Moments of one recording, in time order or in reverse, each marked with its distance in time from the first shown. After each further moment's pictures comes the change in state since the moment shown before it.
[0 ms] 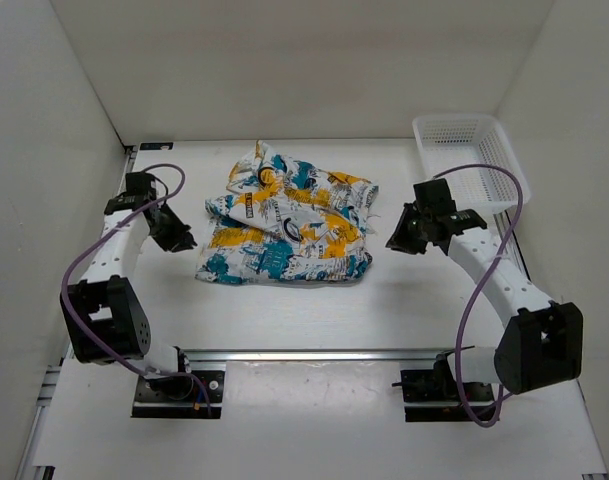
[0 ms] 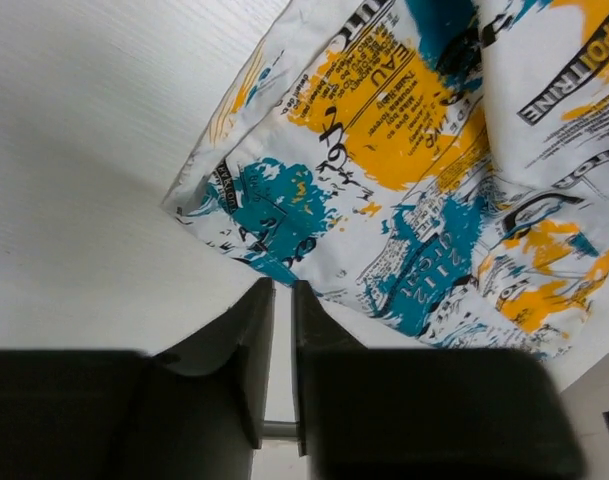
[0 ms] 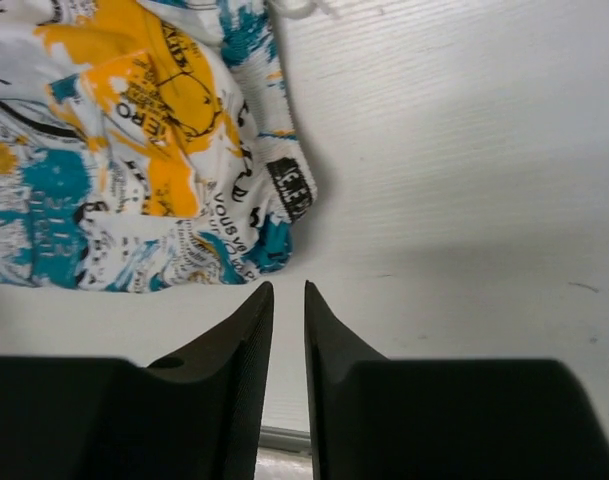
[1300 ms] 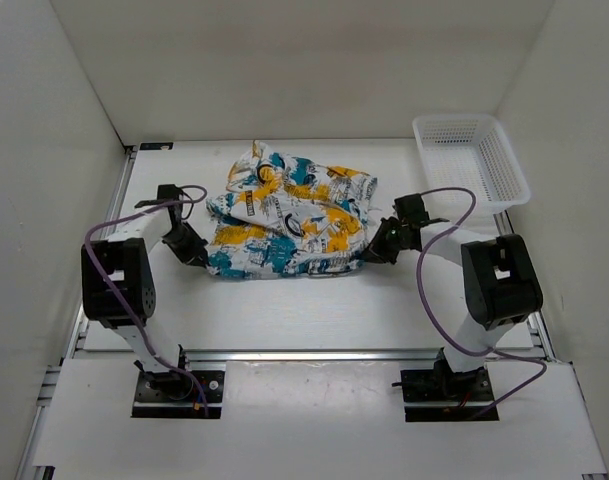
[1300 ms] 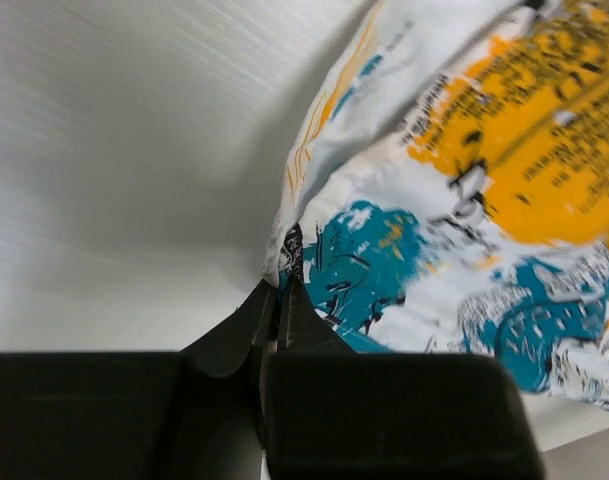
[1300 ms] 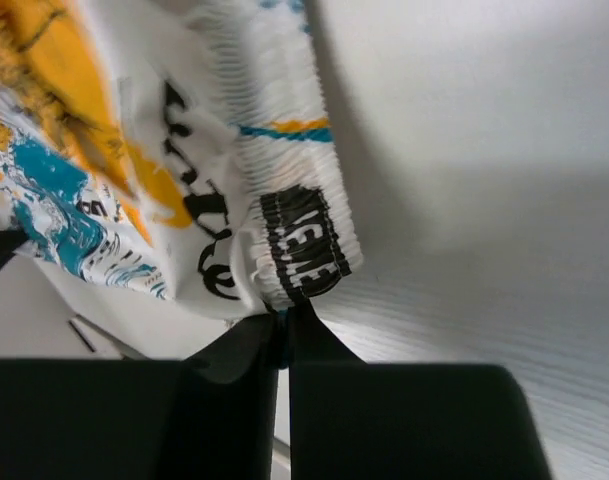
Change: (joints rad) left arm -0.095 0.255 -0.061 0.072 -0.078 -0.063; right arm -0.036 0.375 -0.153 0.463 -0.393 0.150
